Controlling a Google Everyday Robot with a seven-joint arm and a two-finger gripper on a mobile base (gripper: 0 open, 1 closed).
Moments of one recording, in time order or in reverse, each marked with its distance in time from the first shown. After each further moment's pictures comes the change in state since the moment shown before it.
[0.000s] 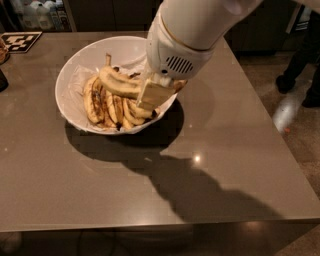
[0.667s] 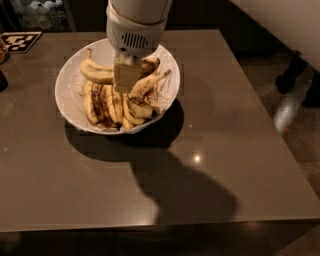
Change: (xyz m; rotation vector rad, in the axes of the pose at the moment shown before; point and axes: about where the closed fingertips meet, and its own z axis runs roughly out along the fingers) arm -0.042 -0.036 0.027 -0.032 0.113 -0.057
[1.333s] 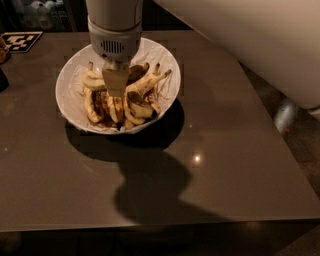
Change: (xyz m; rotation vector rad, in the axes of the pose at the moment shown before) arm -0.005 -0.016 0.041 -0.046 0.149 0.036
